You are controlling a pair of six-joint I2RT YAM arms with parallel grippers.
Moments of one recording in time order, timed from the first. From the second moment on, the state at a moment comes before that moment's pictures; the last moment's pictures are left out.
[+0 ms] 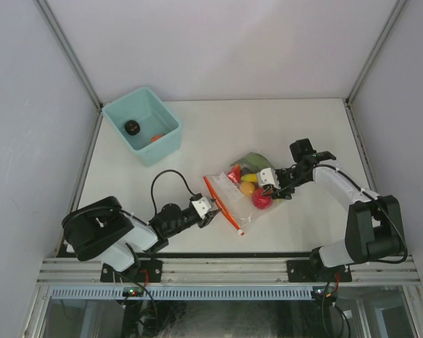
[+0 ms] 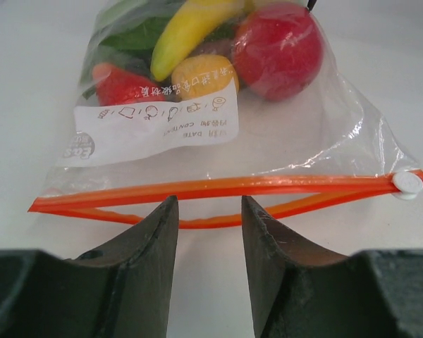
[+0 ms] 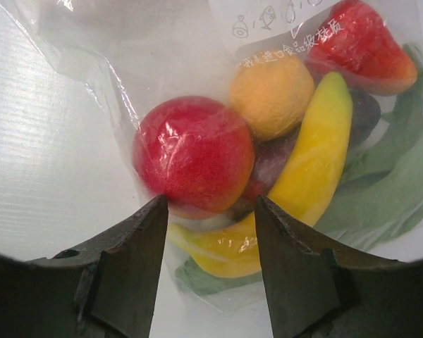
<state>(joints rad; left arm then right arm) -0.94 1.50 0.14 1.23 0.06 0.15 0.22 1.43 0.94 -0.86 -0.74 -1.55</state>
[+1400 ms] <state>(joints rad) -0.94 1.67 0.16 1.33 0.09 0.06 0.32 1.49 0.93 -0.85 -0.63 -1.55</state>
